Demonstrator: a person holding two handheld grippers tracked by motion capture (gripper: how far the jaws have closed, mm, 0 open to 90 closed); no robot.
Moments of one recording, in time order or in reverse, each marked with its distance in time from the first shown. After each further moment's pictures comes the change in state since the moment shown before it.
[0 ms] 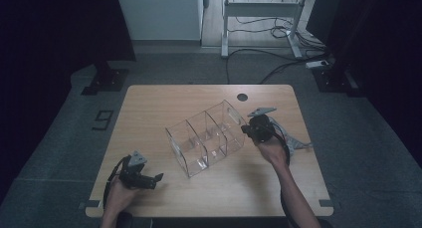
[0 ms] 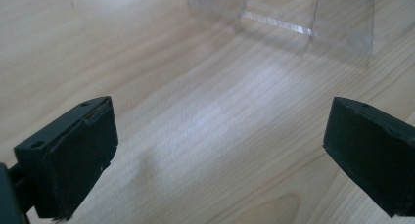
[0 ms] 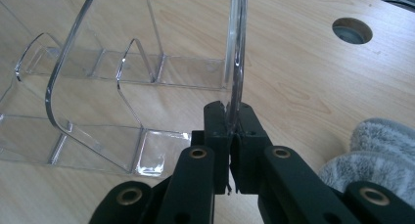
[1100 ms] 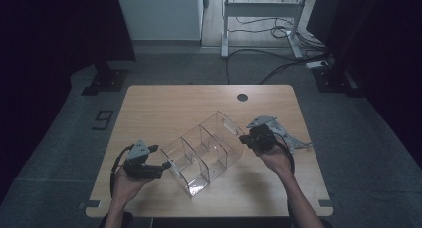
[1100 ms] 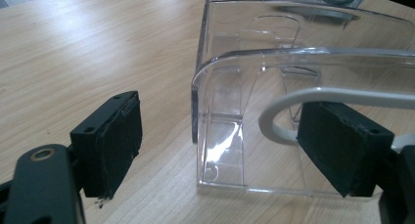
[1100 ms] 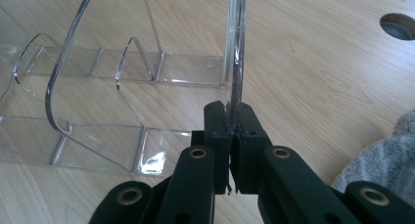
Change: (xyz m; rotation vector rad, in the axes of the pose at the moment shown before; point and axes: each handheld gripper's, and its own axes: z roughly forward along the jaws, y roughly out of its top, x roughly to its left) left arm -0.018 0.045 -0.018 -0.202 -0.127 0.077; right arm 0.023 -0.015 -0.018 0.019 0.091 -0.081
